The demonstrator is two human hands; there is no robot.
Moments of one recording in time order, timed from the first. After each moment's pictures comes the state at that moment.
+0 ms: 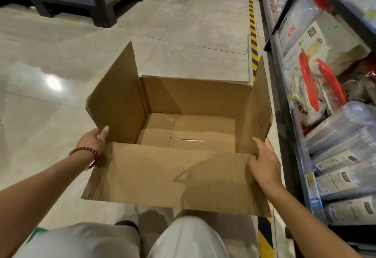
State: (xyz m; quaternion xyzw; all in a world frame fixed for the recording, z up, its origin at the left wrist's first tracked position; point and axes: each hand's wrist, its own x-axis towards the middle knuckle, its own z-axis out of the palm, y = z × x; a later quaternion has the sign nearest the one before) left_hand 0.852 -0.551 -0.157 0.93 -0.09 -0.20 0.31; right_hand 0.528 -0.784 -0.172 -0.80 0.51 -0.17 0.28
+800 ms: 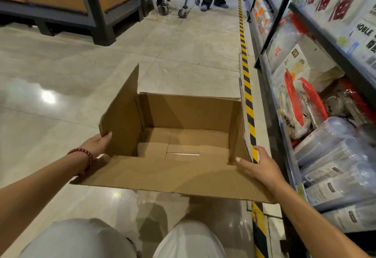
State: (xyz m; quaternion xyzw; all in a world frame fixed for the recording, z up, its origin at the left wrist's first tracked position) left_hand 0.861 -0.562 -0.122 0.89 -0.09 -0.30 0.33; right_hand 0.522 -0.806 -0.134 -0.73 0.56 -0.05 0.38
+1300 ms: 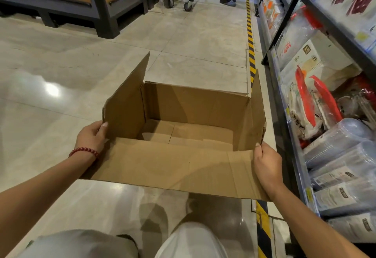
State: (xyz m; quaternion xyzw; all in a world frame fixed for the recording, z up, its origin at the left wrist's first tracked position) left_hand 0.864 -0.566 -0.134 0.90 -0.15 -0.08 0.40; right_hand 0.547 -0.806 -0.153 -0.76 0.50 -0.25 0.32
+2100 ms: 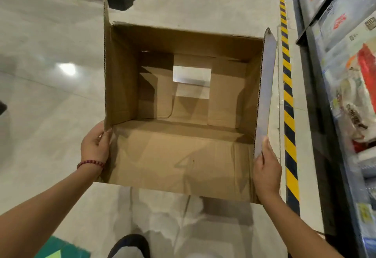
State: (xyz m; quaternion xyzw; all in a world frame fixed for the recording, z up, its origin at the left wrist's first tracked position) left_hand 0.895 -0.541 -0.228 0.88 -0.09 -0.04 0.47; right_hand 0.618 -0.785 -0.253 -0.74 0.53 -0.27 0.32
